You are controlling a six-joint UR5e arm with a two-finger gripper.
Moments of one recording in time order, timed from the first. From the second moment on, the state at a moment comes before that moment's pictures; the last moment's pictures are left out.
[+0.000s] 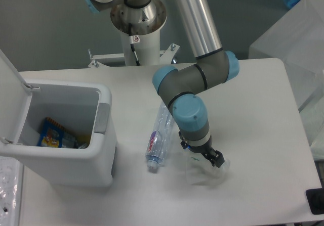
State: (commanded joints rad) arm 2.44 -2.15 -1.61 -0.83 1.81 1.21
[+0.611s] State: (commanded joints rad) arm 2.45 -2.14 -1.57 -0.83 1.79 1.16
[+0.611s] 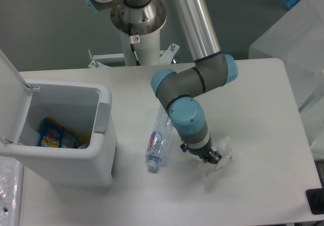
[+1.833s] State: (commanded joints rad) arm 2.47 -1.80 -1.52 -0.85 1.09 0.82
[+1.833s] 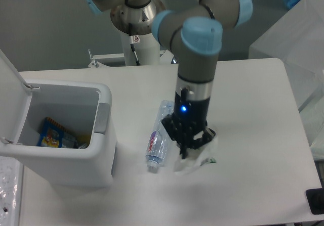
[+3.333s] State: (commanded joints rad) arm 2.25 -1.57 -1.69 -0.85 0.89 0.66
